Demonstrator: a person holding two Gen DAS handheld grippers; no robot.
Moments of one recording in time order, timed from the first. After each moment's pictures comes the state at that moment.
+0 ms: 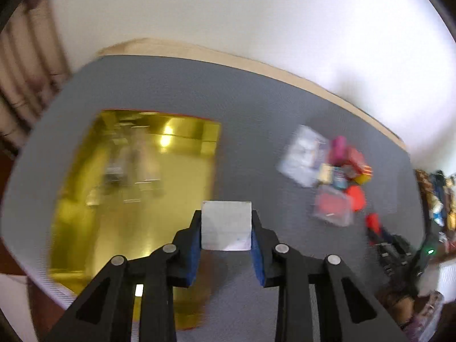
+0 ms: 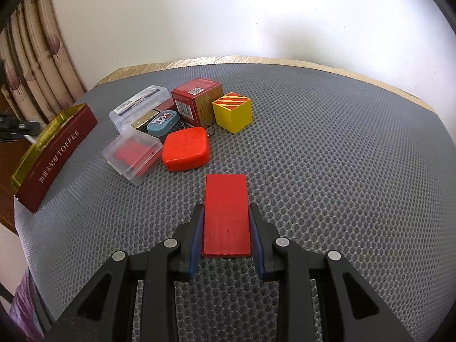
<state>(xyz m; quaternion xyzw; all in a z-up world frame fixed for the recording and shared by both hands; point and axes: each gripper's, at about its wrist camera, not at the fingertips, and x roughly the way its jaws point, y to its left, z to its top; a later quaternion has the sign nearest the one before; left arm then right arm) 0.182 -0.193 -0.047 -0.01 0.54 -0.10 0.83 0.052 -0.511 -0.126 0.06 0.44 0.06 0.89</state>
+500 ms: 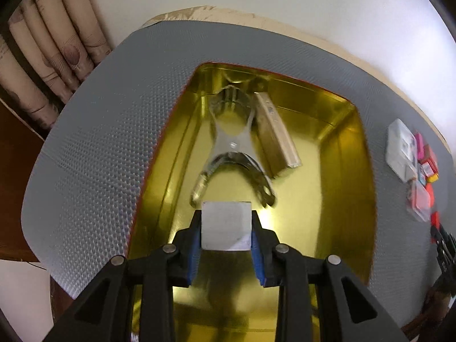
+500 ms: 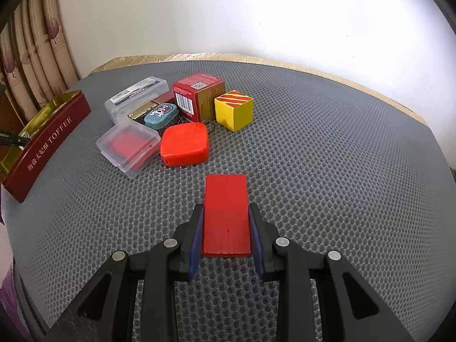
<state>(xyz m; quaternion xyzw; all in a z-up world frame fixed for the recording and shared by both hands) 0.207 -0.105 -0.116 0.01 0.58 -0.03 0.81 0.057 -0.495 -0.129 0.02 0.45 0.04 0.89</state>
